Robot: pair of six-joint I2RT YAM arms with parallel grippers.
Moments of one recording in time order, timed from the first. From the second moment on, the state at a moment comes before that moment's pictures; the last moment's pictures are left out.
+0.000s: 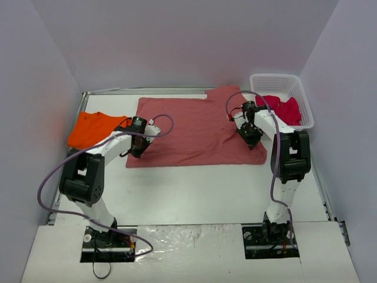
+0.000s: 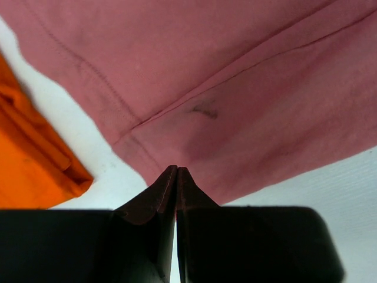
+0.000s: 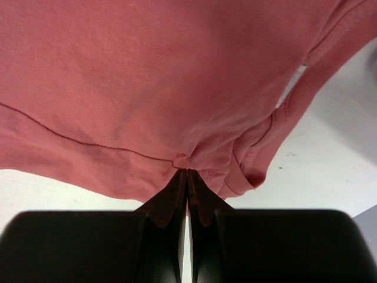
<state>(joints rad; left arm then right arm) -0.29 1.68 1.12 -0.58 -0.08 0.41 0.13 1.98 1.47 -0.89 0.07 -0.45</state>
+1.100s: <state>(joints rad) -0.30 1.73 1.07 -0.60 -0.02 0.47 0.13 1.94 1.30 -0.79 0.06 -0.45</state>
